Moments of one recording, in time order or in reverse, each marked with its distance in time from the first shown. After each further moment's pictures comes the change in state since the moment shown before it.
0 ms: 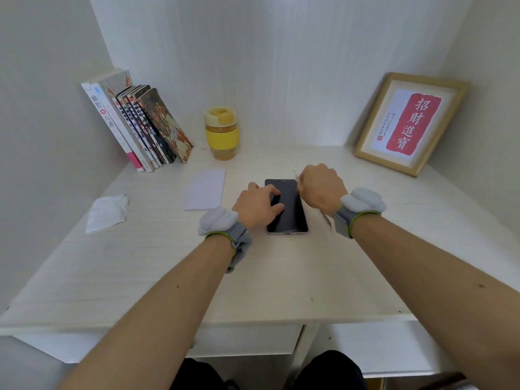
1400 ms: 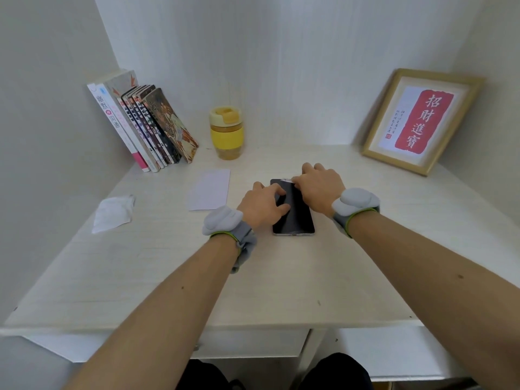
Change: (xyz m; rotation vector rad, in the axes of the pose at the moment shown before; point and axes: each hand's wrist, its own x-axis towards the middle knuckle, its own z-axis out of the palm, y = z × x) left_hand 0.002 0.000 -0.001 -0.021 -0.014 -0.012; right_hand 0.016 0.003 0.024 -0.353 0.024 -0.285
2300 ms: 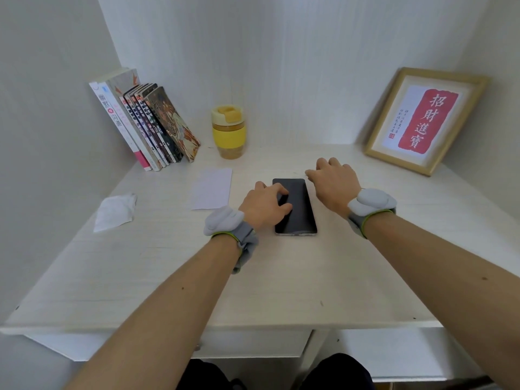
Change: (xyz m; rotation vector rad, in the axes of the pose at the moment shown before) left_hand 0.000 -0.001 0.000 -0.016 0.002 0.009; right_hand -0.007 0.021 0.004 -0.058 0.084 0.035
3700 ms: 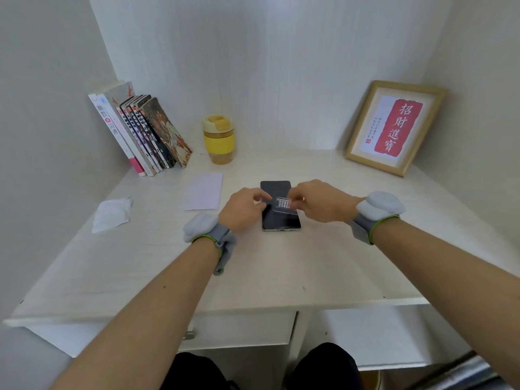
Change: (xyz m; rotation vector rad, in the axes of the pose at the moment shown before) left_hand -0.032 -0.003 -0.012 -0.166 0.078 0.062; right_hand -0.043 0.002 -0.042 0.479 -0.296 -0.183
